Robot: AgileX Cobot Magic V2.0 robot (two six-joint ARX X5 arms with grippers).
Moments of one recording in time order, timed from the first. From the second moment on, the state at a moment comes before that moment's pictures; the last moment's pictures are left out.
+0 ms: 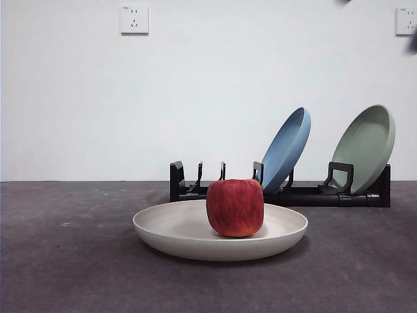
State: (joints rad) left arm -1.13 1.12 1.44 -1.10 -0.28 -0.05; right arm 0.65 0.87 1.03 -1.04 -0.10 0.13
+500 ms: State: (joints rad) left arm -1.13 1.12 1.44 -1.13 -0.15 -0.05; right arm 0.65 0.61 1.03 -1.27 -0.10 0.19
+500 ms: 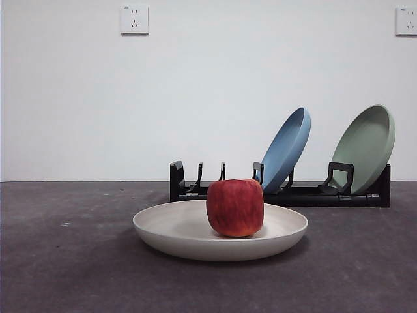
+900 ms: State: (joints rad) left arm -1.13 1.12 1.44 -1.14 -0.15 -0.05; right arm 0.65 0.61 1.03 -1.27 -0.10 0.19
